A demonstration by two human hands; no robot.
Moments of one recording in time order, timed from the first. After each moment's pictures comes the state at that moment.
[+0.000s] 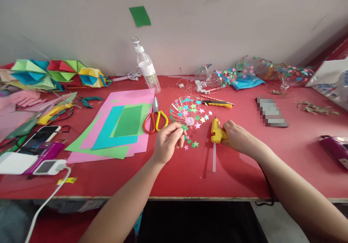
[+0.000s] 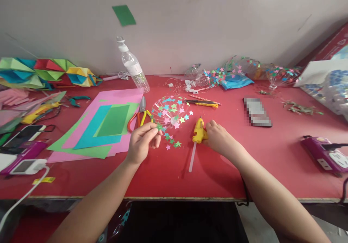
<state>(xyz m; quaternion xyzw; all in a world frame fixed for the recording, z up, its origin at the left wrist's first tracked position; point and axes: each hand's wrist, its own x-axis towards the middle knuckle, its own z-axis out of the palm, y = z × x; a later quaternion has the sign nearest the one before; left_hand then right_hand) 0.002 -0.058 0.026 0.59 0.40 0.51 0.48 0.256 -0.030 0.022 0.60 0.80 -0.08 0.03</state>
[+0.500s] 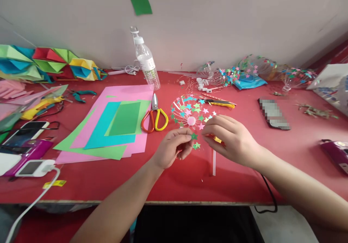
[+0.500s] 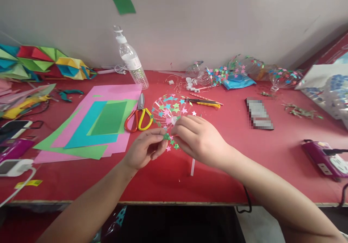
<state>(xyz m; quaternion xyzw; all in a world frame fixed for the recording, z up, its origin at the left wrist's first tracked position) 0.006 -0.058 0.032 0.45 0.33 0.41 0.72 0.204 -0.047 0.082 0.23 0.92 -0.01 -0.32</state>
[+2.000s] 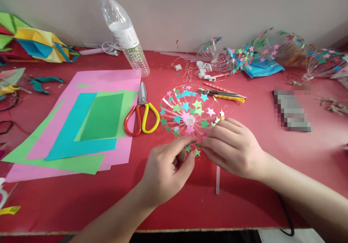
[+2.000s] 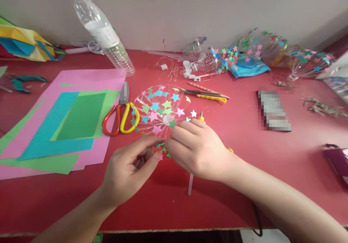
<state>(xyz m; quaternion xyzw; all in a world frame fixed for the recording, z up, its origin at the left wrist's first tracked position) 0.012 -0.067 0.024 0.73 0.48 0.41 0.28 0.204 -0.019 0.050 0.24 0.93 0.06 -0.27</state>
